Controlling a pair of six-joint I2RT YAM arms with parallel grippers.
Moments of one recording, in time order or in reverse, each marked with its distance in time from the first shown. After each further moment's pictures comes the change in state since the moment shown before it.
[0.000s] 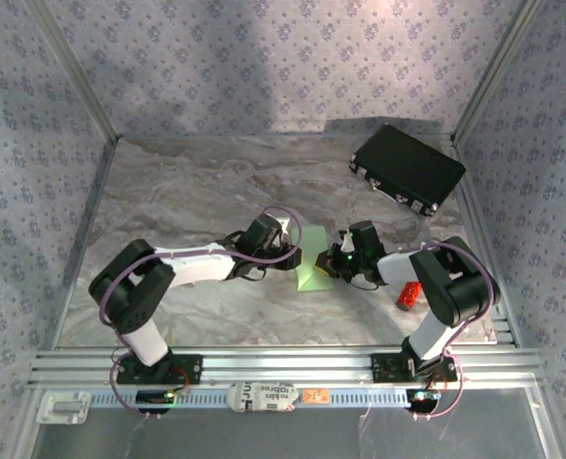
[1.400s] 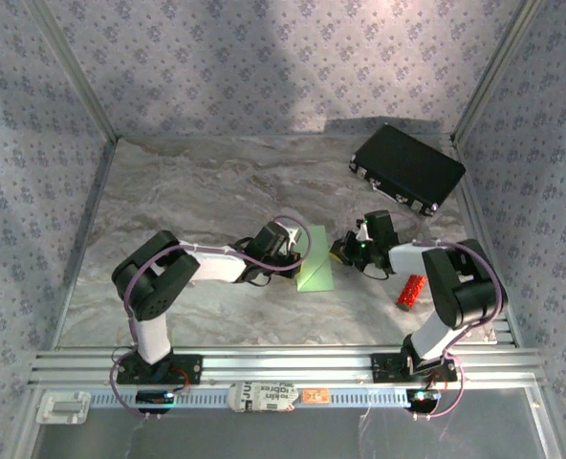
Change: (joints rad) left arm -0.019 0.165 0.000 0.110 0.021 0.083; right arm -0.135 -0.061 0.069 -0.147 0.028 -0.053
